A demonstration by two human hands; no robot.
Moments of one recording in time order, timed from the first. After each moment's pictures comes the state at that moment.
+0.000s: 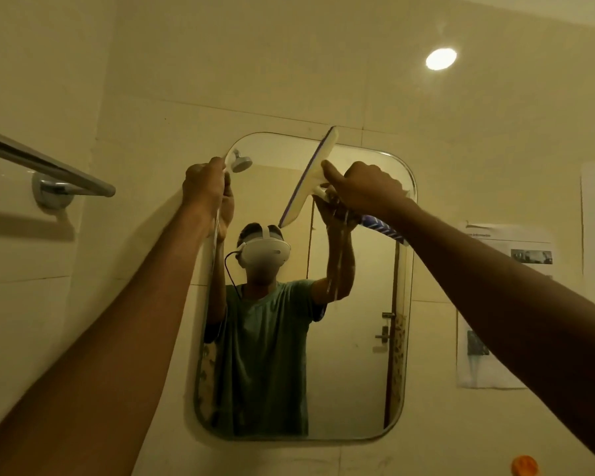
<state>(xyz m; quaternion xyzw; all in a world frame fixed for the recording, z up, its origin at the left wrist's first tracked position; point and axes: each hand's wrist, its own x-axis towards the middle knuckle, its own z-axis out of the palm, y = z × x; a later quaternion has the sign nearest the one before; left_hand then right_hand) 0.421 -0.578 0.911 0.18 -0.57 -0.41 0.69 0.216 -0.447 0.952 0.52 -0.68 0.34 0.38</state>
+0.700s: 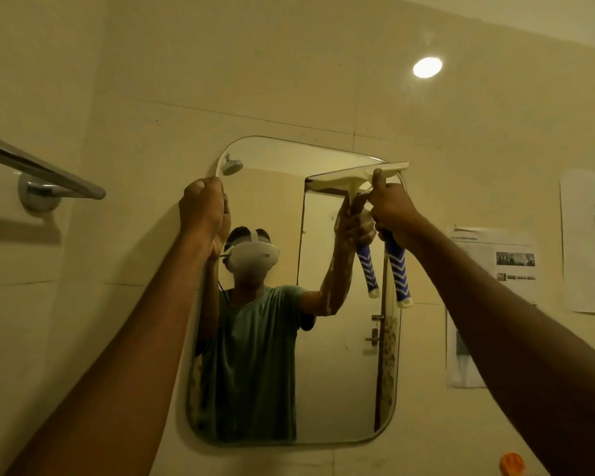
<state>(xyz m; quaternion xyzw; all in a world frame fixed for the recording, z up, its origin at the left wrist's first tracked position) 0.408 -0.585 0.889 0.19 -0.57 -0.34 0.72 0.201 -0.408 0.922 0.47 -0.61 0.63 0.13</state>
